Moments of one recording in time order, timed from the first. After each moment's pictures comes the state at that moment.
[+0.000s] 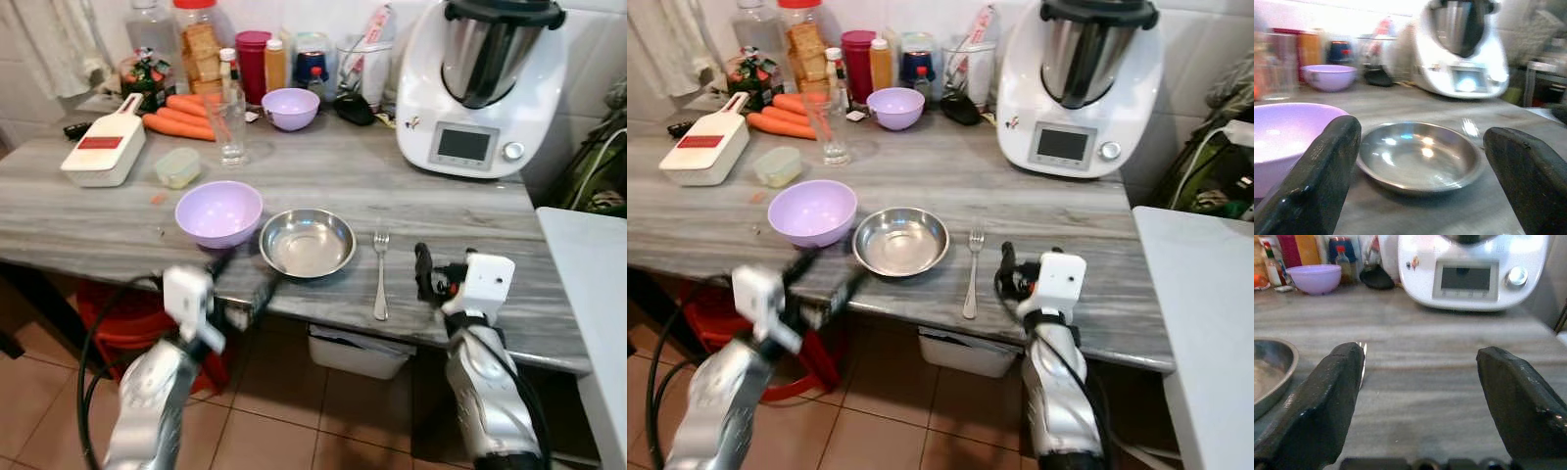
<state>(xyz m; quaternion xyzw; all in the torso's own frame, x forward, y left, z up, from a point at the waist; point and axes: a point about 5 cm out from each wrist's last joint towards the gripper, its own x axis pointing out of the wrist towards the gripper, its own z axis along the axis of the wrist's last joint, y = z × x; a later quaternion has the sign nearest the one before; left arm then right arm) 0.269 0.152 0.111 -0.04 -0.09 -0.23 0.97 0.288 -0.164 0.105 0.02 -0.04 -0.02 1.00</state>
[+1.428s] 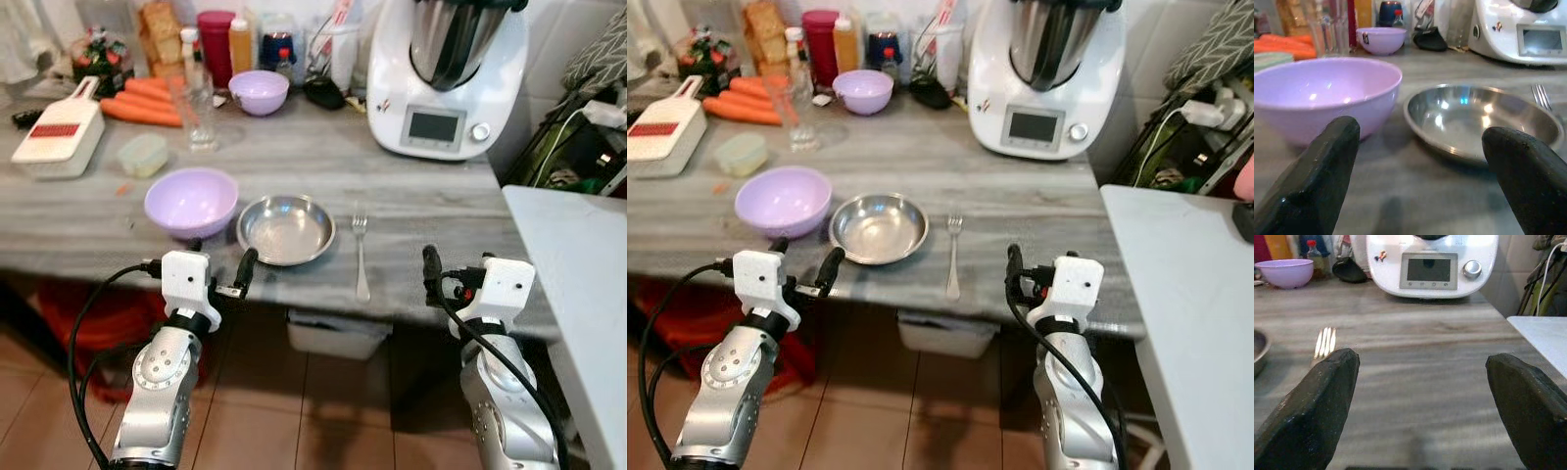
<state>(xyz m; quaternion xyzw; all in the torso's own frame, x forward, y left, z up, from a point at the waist) 0.281 0.160 0.107 0.01 -0.04 -0.09 1.00 0.276 -0.174 0.113 0.04 -0.03 -0.04 1.00</state>
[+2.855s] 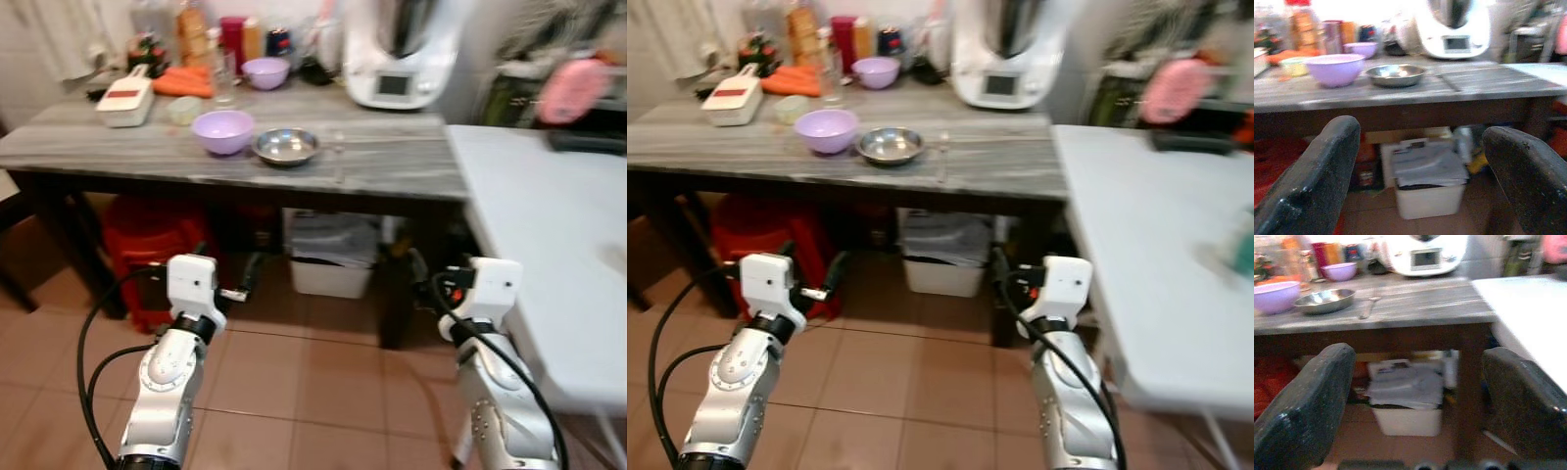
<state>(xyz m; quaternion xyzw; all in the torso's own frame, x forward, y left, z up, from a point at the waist) 0.285 0.156 0.104 0.01 -0.05 -0.11 0.99 0.279 -0.165 0.111 0.08 -0.01 0.03 1.00</state>
